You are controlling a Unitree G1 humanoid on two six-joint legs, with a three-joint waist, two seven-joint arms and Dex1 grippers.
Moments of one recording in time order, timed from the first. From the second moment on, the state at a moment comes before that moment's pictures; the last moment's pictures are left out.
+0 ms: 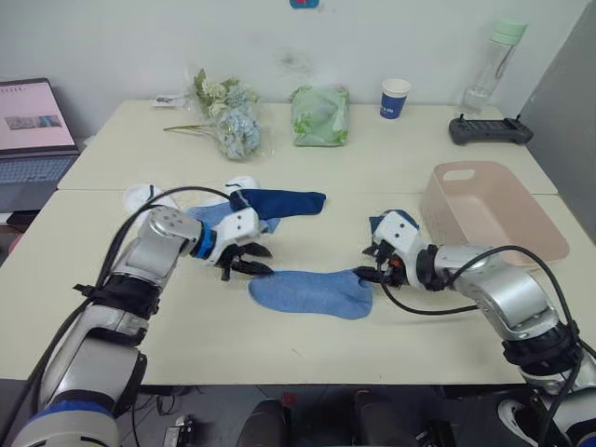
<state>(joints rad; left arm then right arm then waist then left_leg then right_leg) -0.73 0.74 -0.22 0.43 -0.11 0.26 -1.36 -0.49 -0.62 0.22 -0.38 0.30 0.94 0.67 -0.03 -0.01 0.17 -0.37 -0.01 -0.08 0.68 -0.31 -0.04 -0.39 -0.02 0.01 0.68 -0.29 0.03</state>
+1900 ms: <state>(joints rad) 0.10 0.75 0.14 -0.35 -0.50 0.78 -0.93 -0.02 -0.46 0.06 -0.71 0.56 1.18 0.47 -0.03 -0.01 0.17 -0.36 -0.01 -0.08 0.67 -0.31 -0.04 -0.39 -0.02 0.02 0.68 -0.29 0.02</state>
